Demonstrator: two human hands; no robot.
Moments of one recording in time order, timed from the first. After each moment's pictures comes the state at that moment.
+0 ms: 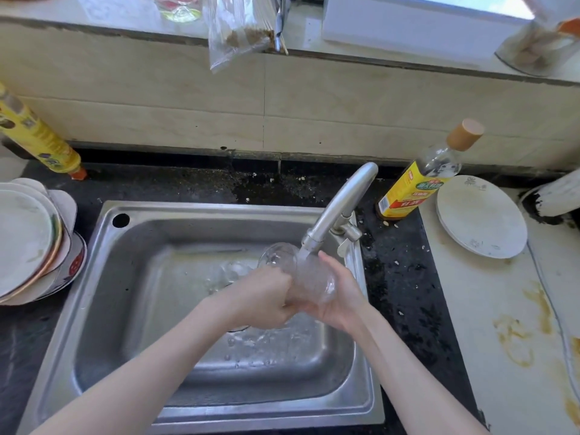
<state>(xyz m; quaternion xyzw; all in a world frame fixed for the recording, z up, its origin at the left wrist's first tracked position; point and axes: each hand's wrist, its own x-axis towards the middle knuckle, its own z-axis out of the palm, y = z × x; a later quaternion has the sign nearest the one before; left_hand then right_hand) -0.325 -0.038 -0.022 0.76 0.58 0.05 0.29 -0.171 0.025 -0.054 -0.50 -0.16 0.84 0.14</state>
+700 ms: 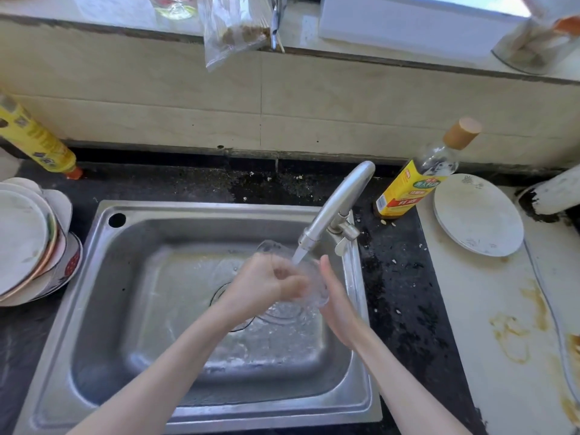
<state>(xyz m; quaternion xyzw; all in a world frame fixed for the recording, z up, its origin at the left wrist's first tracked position) -0.316 -0.044 -0.002 0.42 0.63 0.37 0.54 -0.171 0.003 -0.068 -0.47 -0.47 0.73 0.14</state>
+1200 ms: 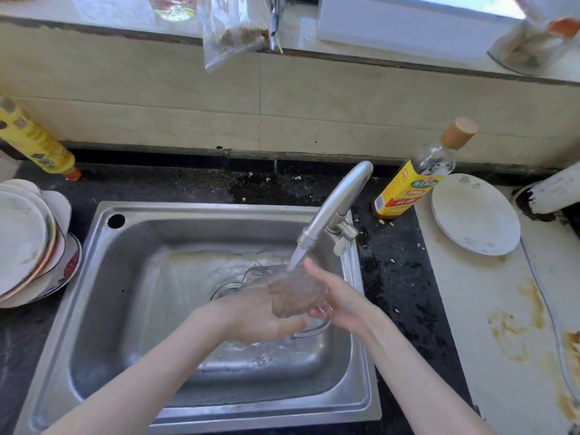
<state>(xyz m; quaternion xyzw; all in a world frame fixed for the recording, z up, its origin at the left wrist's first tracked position) -0.319 -0.054 0.001 0.73 0.52 0.04 0.44 -0.164 0.023 -0.059 -0.46 -0.36 0.81 0.03</state>
